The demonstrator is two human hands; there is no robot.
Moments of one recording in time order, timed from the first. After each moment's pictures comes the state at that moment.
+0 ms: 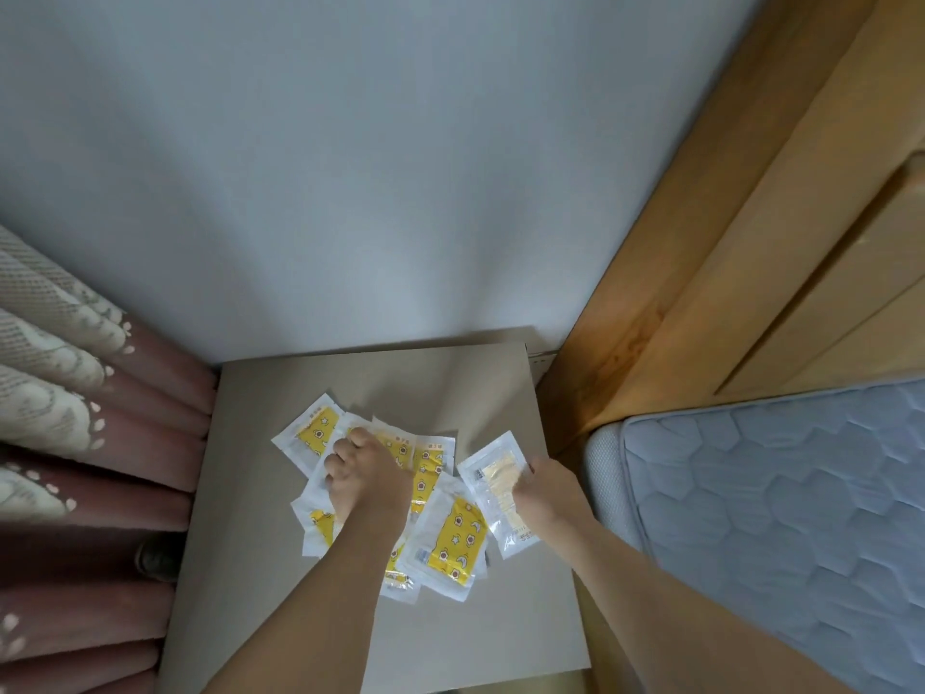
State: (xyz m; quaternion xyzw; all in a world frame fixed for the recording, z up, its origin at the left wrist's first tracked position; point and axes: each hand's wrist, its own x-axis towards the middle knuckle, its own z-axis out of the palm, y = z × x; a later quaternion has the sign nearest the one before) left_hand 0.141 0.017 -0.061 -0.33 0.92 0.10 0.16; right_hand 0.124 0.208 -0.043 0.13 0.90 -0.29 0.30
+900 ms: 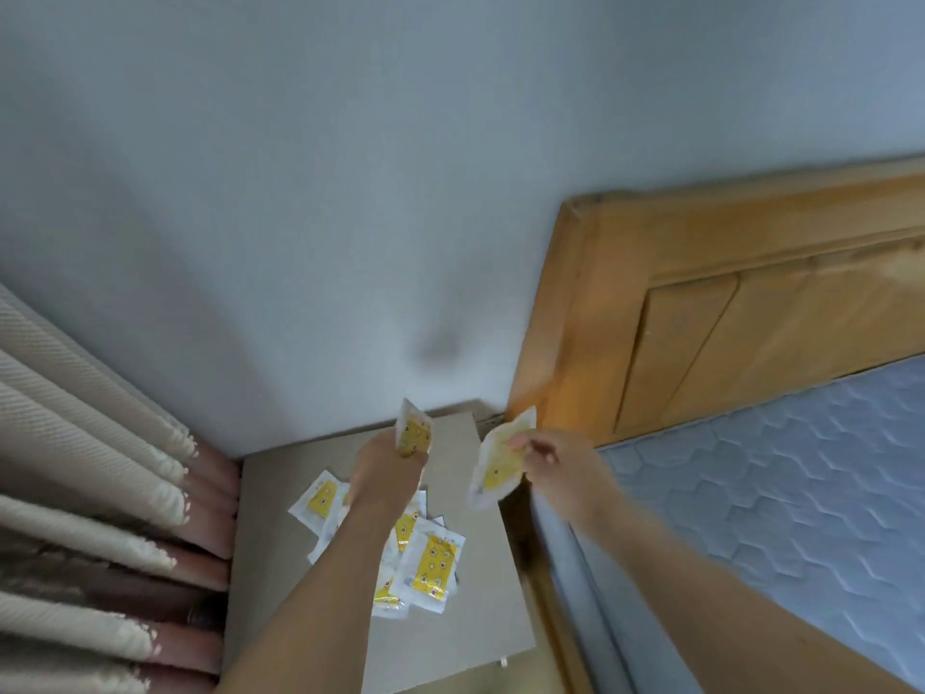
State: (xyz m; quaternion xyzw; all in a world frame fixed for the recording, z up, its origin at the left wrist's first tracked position) left_hand 0.141 0.049 0.156 -0.22 0.87 0.43 0.10; right_hand 0.156 0.266 0.216 0.03 0.87 -0.47 0.15
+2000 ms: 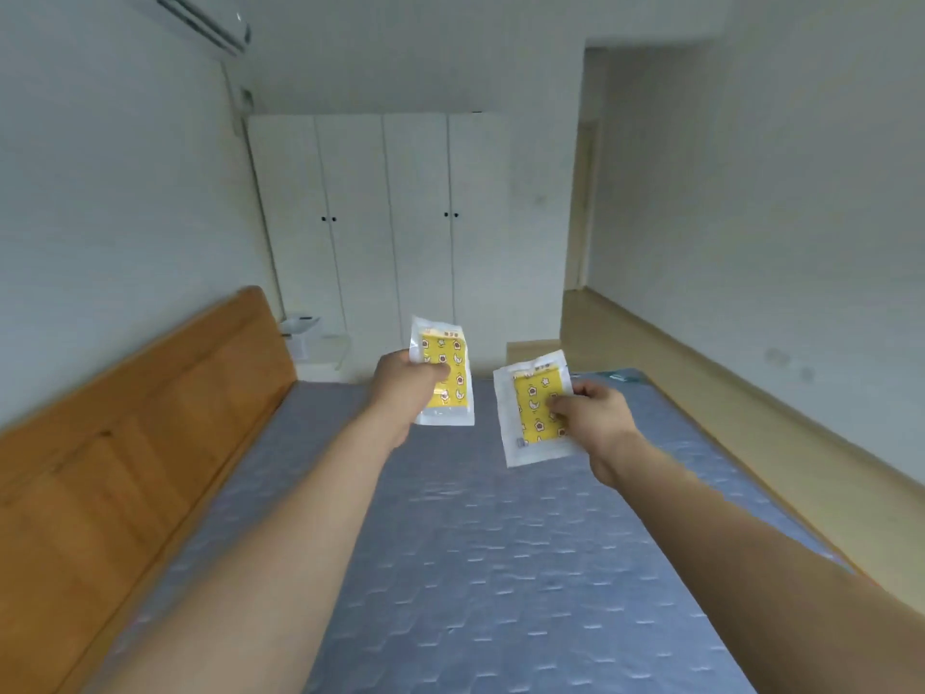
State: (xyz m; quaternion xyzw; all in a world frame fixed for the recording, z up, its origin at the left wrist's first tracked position) left_hand 0.666 0.616 0.568 0.43 0.64 0.56 0.32; right_hand 0.869 0.650 0.534 0.53 0.50 -0.50 -0.47
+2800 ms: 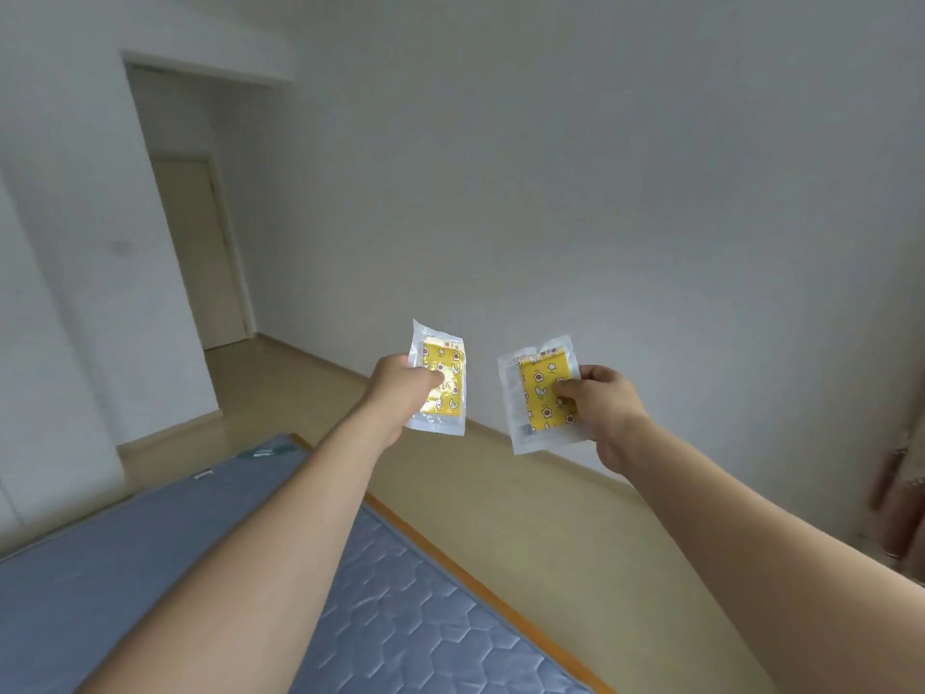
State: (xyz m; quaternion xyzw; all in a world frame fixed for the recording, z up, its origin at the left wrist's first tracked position) left_hand 1.395 0.940 0.596 0.66 0.42 0.38 0.50; right_hand 1.569 0.809 0.586 0.65 0.27 -0.28 -0.65
